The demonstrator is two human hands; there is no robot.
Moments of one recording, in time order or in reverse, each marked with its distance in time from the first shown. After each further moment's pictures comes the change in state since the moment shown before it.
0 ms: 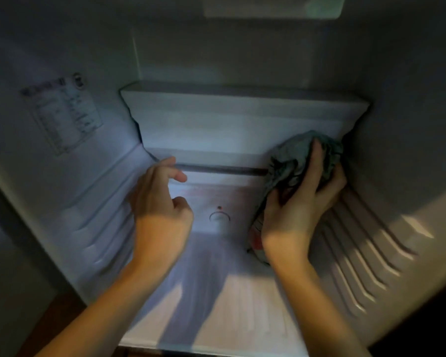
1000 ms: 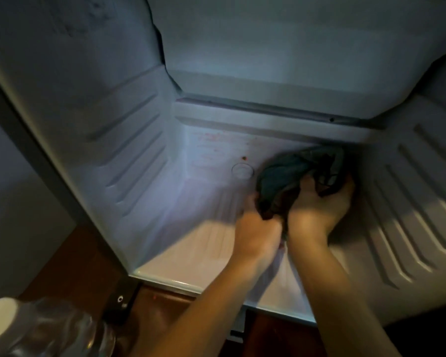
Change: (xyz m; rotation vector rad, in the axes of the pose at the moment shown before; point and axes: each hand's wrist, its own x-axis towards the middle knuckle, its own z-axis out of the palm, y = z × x) left_hand -0.116 0.003 0.106 -0.591 -0.478 -0.872; right_hand -0.045 0.077 0.023 0.321 0.036 0.566
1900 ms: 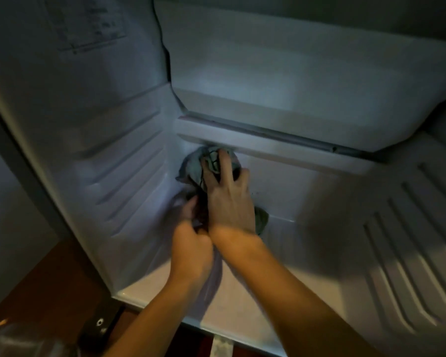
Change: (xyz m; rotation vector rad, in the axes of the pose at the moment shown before) left_hand 0.007 0.012 -0.068 -0.357 0.301 0.232; right_hand -0.053 -0.003 0.077 -0.888 -0.747 -0.864
